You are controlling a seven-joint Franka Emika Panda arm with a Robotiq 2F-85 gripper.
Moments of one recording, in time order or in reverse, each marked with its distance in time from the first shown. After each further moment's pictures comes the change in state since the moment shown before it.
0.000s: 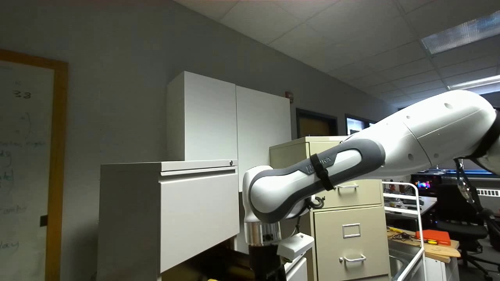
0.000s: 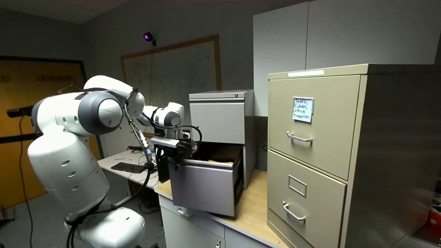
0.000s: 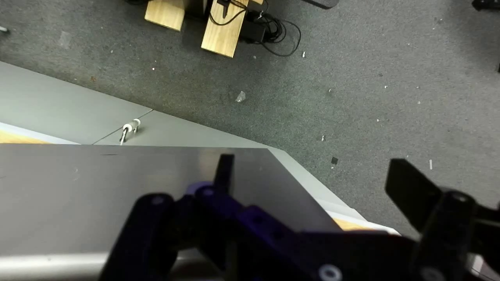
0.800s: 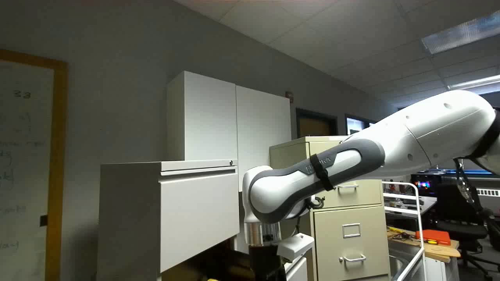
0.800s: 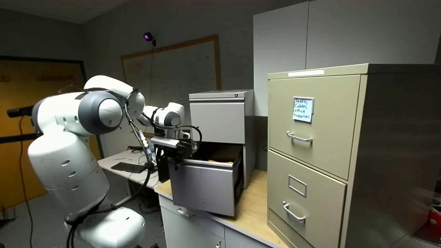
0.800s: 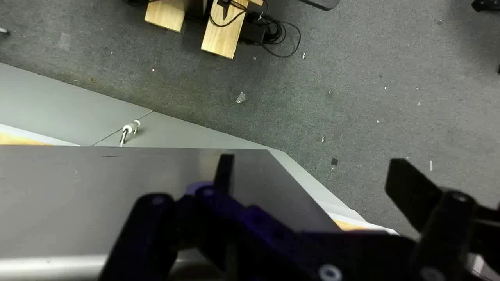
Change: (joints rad) arm 0.000 0.002 0.000 -0.001 0.000 -0.001 0.000
